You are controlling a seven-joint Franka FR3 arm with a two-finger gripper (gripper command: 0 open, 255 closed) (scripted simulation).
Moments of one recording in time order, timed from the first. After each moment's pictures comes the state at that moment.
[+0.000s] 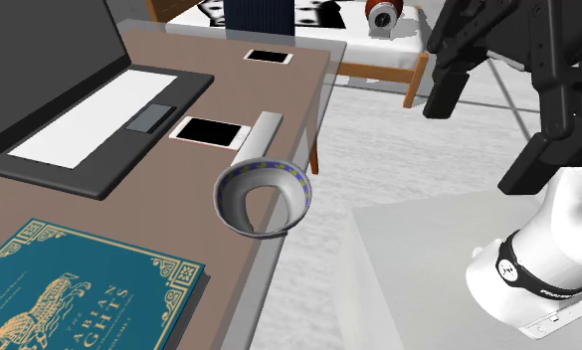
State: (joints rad) arm 0.00 -0.82 -0.02 -2.36 0.11 1.64 0.05
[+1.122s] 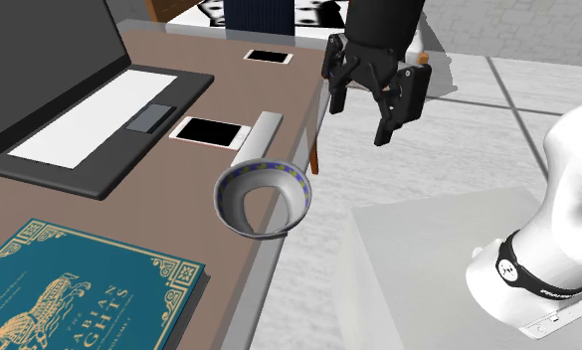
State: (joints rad) arm 0.03 -0.71 -0.41 -2.48 -0.16 1.84 -0.63
